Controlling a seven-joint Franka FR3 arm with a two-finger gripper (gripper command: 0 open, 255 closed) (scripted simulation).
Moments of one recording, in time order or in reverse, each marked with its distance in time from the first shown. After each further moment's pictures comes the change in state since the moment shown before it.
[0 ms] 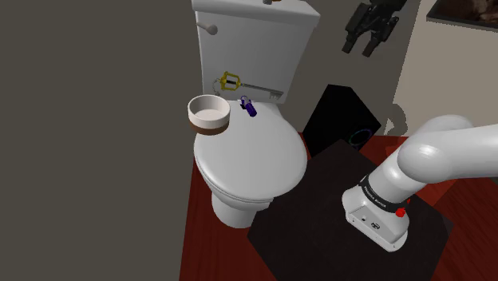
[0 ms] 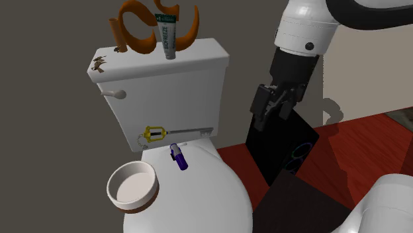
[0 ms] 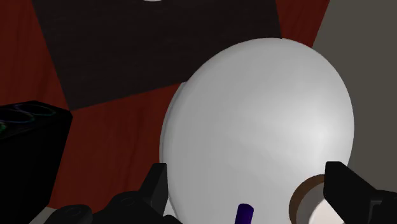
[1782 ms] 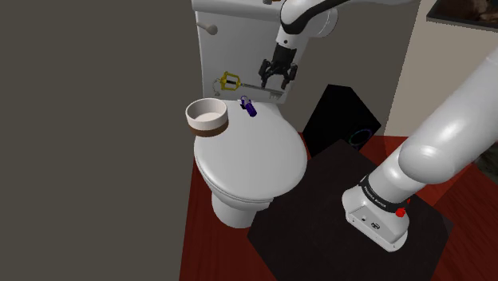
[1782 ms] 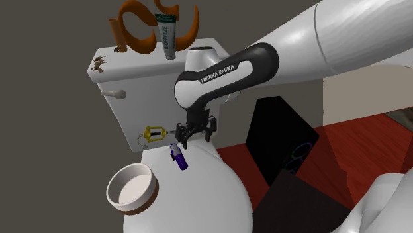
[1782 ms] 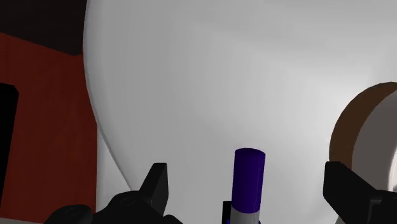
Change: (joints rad) arm 0.036 0.865 0.052 0.167 0.094 0.650 0.047
